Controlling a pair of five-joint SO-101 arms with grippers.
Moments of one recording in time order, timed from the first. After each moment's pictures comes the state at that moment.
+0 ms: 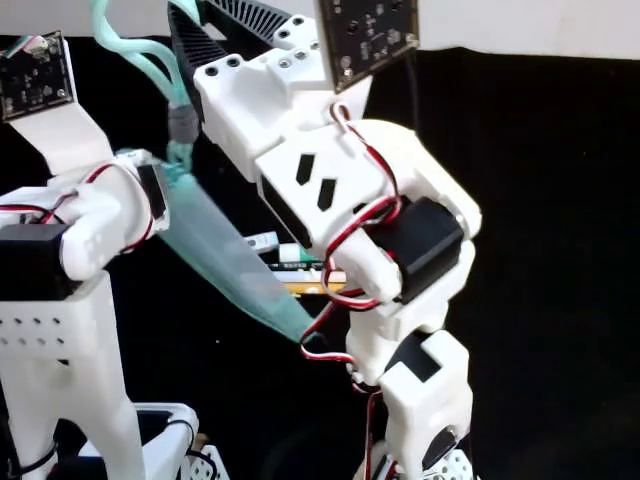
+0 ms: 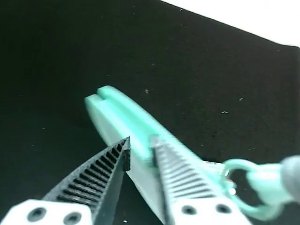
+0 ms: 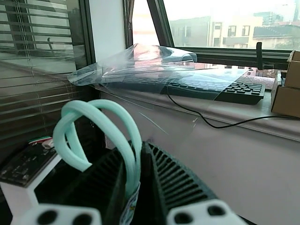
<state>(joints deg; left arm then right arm) -5.4 -28.5 -5.3 93.7 16.0 -42.3 18.8 -95.1 76.8 -2.3</state>
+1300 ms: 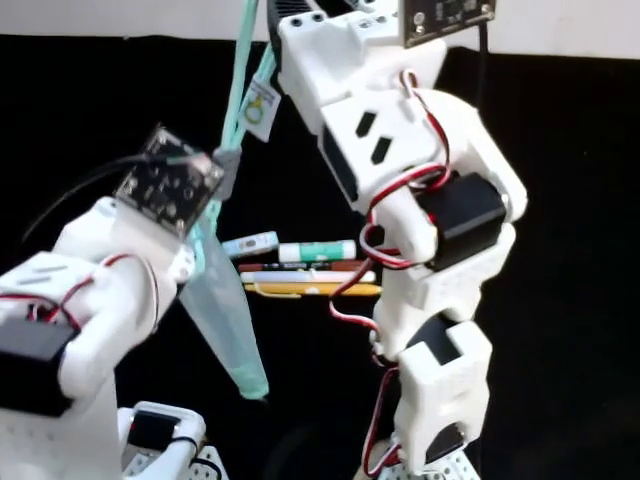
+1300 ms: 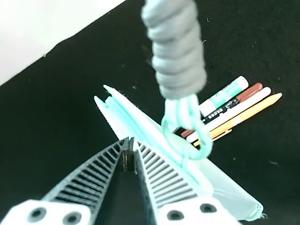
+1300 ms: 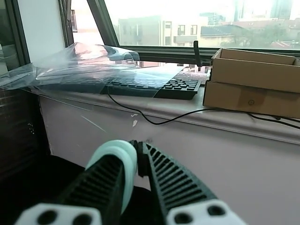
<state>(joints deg) 1.9 -45.3 4.7 99.6 -25.7 -29.0 18.9 -95.3 77.1 -2.2</state>
